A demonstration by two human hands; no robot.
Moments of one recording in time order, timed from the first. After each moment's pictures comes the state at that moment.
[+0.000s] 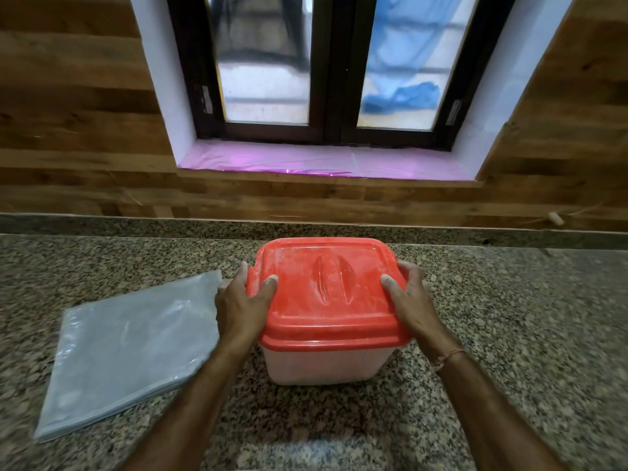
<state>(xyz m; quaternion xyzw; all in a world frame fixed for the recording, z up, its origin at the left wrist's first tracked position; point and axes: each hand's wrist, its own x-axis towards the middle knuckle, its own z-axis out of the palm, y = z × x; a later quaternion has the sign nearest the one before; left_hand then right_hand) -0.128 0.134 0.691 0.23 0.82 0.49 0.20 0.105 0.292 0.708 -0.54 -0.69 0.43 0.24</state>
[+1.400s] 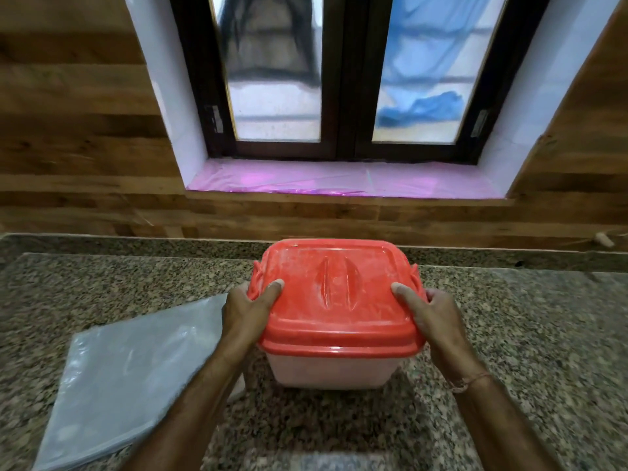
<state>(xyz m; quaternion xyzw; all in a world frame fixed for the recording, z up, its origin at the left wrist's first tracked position) -0.153 0.187 0.716 0.18 0.78 0.54 0.25 0.091 0.347 0.719 -0.52 -0.60 0.51 0.32</state>
